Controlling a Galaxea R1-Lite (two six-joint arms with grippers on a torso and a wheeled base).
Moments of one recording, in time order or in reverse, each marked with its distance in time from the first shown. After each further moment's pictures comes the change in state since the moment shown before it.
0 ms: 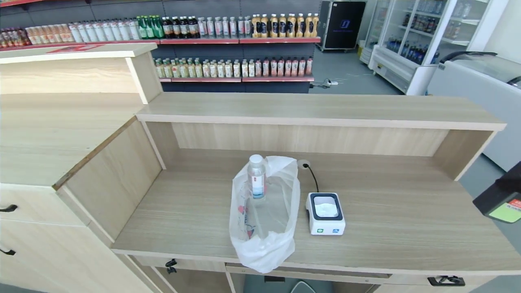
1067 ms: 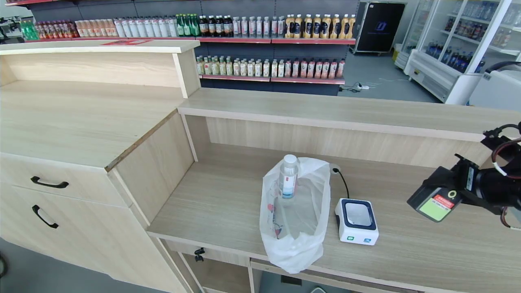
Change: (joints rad) left arm 0.000 0.000 0.000 0.000 0.000 0.000; right arm 0.262 0.372 -0.126 -0.006 -0.048 0.279
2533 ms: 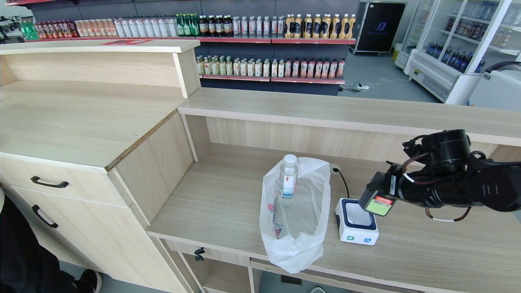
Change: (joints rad) left arm 0.000 0.000 0.000 0.000 0.000 0.000; right arm 0.266 0.280 0.016 -0.341 -0.221 0.002
